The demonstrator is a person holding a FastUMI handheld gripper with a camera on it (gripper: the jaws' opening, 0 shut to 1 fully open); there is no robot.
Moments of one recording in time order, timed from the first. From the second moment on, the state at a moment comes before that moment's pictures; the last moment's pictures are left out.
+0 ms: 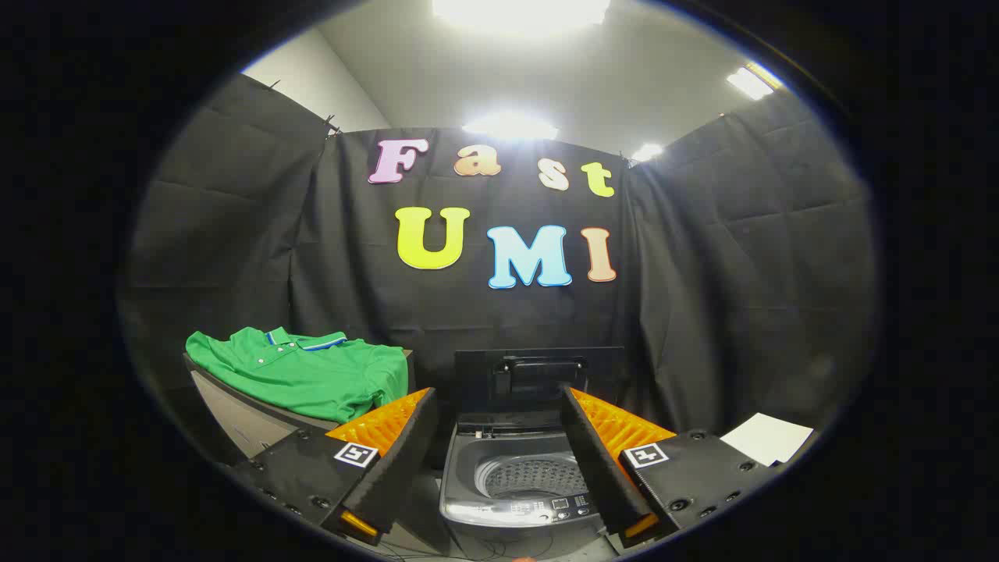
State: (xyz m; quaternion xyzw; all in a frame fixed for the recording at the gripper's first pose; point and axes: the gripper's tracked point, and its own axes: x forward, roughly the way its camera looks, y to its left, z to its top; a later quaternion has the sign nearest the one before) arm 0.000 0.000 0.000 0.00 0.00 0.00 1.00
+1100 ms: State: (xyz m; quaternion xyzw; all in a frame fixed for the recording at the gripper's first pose) arm -0.008 -0.006 0.015 0.01 -0.01 0.01 1.00
